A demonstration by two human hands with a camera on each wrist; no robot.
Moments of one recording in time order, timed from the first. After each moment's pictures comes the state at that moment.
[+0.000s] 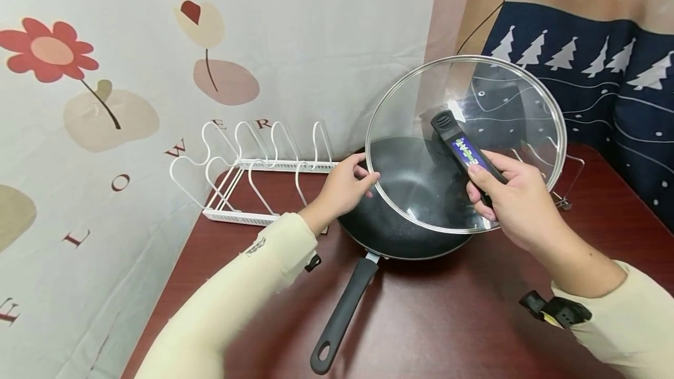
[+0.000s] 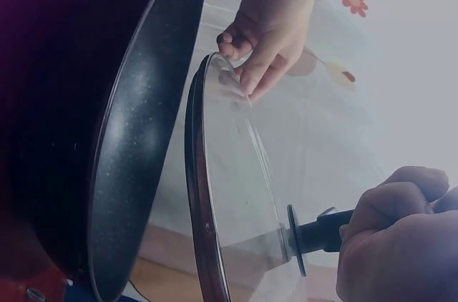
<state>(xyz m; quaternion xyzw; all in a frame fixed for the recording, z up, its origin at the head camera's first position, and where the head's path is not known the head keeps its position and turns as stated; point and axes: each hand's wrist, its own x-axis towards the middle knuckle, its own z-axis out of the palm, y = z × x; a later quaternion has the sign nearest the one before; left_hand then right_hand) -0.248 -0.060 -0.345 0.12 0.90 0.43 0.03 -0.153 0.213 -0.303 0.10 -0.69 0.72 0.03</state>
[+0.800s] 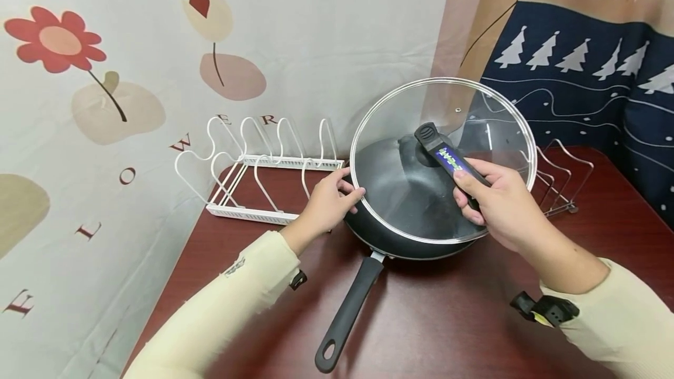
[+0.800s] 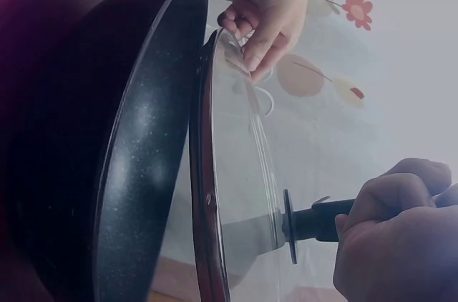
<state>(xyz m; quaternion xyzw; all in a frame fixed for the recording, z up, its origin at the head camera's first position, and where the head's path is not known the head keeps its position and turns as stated) -0.224 -0.096 -0.361 0.10 0.89 0.45 0.02 -0.162 0.193 -0.310 0.12 -0.65 0.75 -0.04</state>
